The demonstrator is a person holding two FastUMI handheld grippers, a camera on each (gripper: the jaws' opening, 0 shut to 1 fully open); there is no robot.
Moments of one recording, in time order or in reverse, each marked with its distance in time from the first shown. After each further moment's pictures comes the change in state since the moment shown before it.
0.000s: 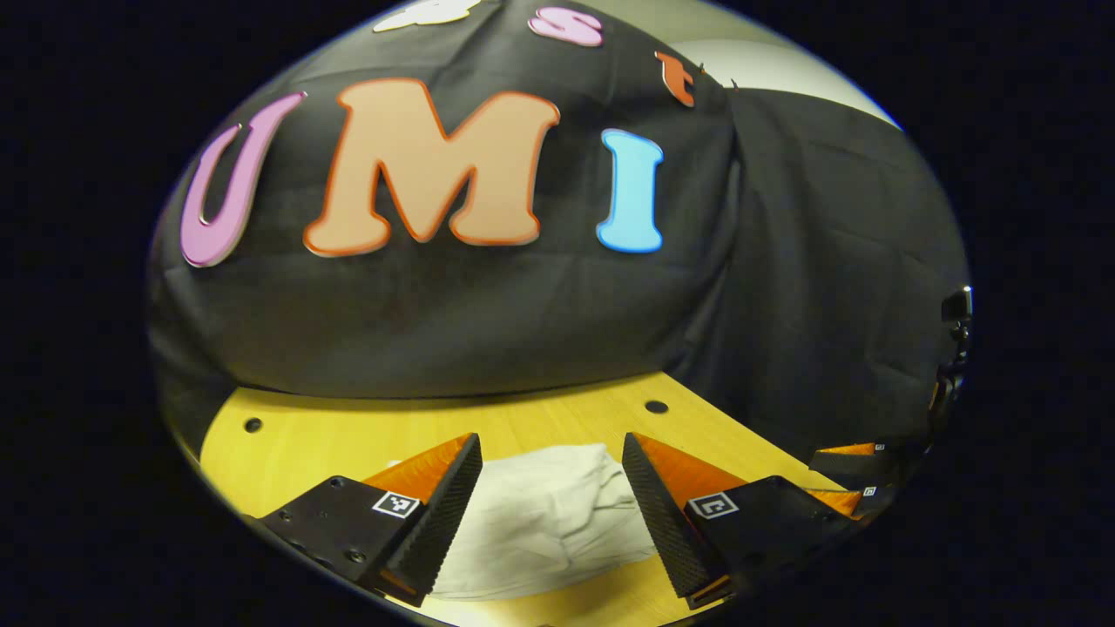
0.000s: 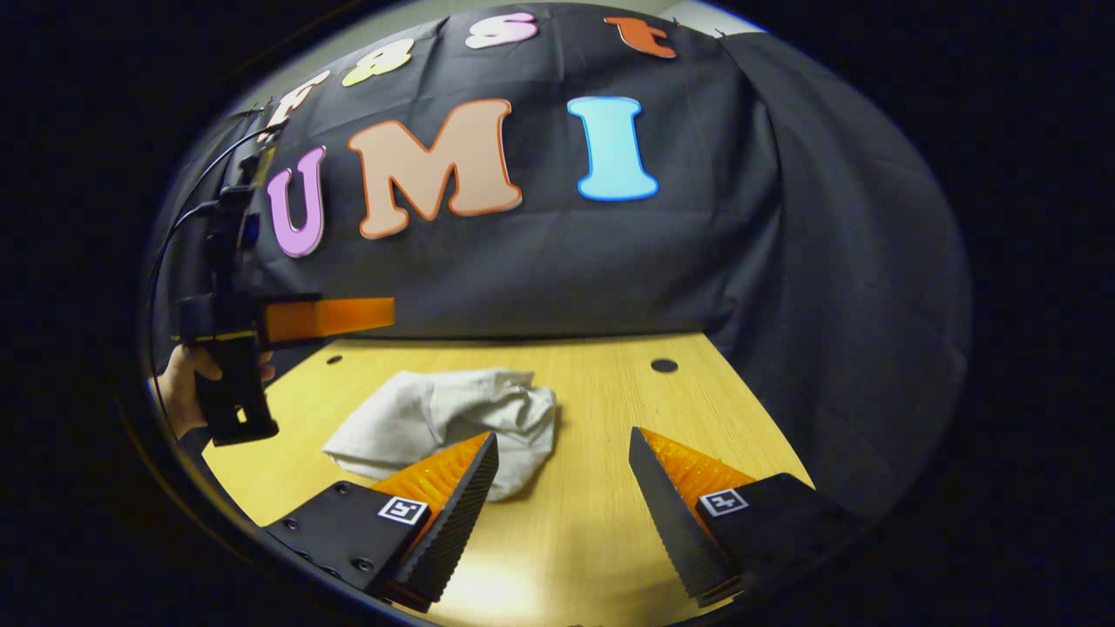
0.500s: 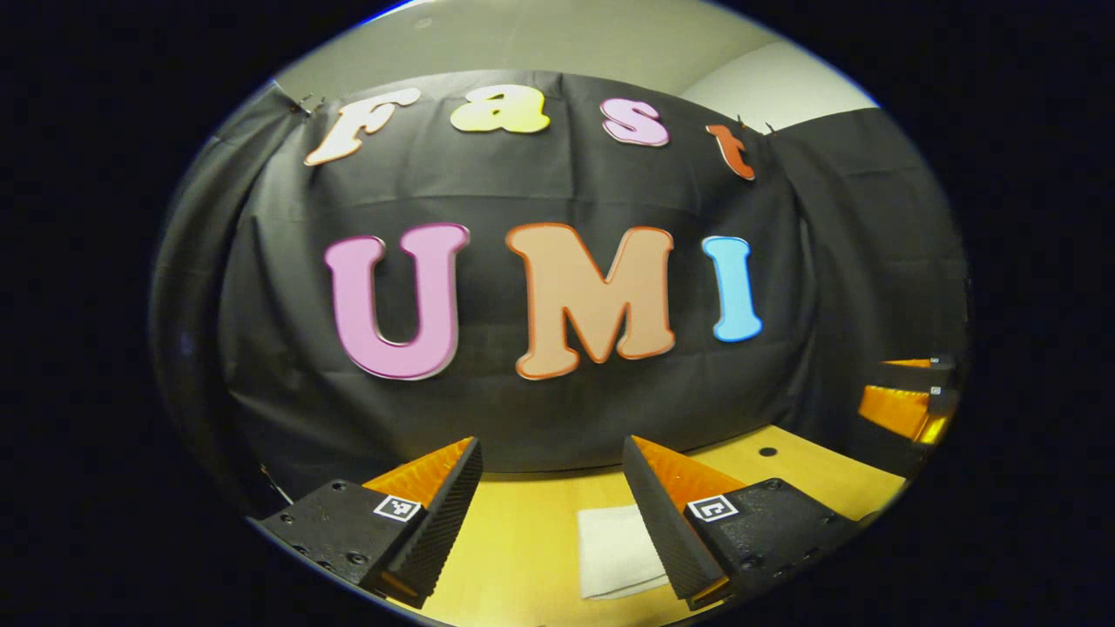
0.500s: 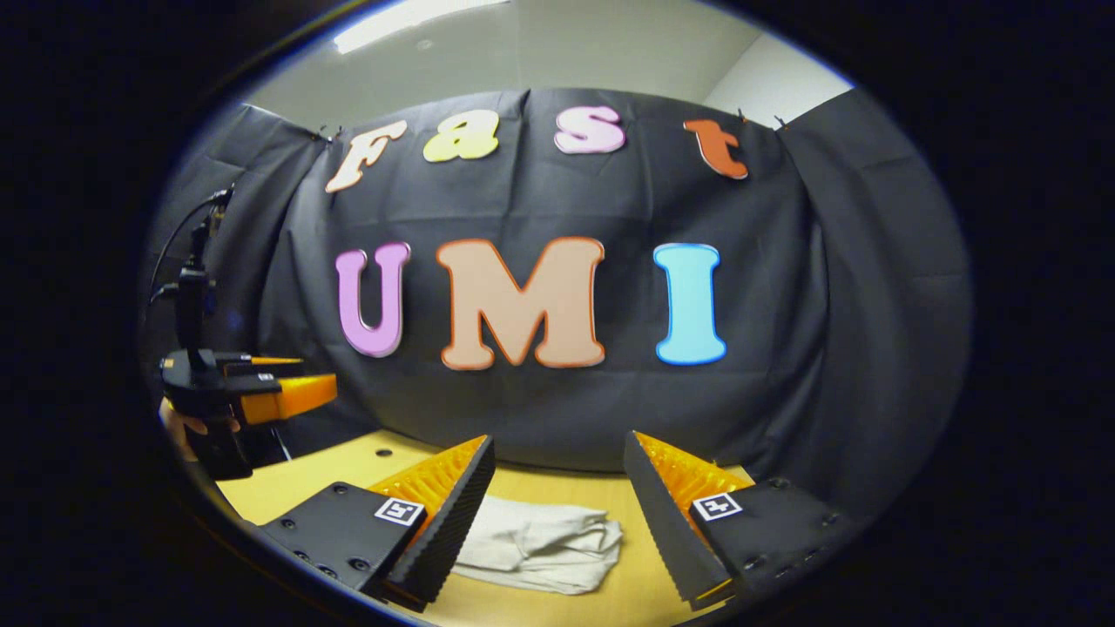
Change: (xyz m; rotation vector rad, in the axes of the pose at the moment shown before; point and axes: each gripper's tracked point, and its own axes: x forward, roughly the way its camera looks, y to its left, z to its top) left arm -0.157 0.144 0.076 0.121 -0.242 0.364; right arm -0.055 0.130 0.159 -0.049 -0.399 0.109
